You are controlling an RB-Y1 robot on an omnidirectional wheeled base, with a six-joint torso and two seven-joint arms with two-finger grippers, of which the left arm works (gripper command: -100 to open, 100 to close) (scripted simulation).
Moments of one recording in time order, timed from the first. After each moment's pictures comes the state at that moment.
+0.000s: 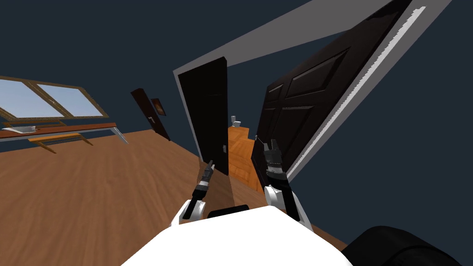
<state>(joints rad) 0.12 0.09 -0.17 -1.25 -0.09 -0.72 0.10</state>
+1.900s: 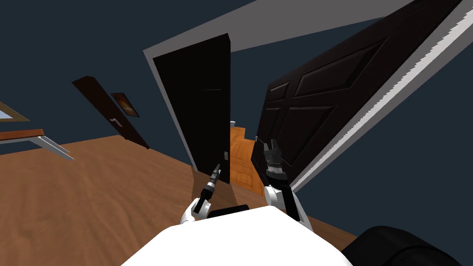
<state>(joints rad) -0.08 0.05 -0.23 -0.81 -0.11 -0.77 0.13</state>
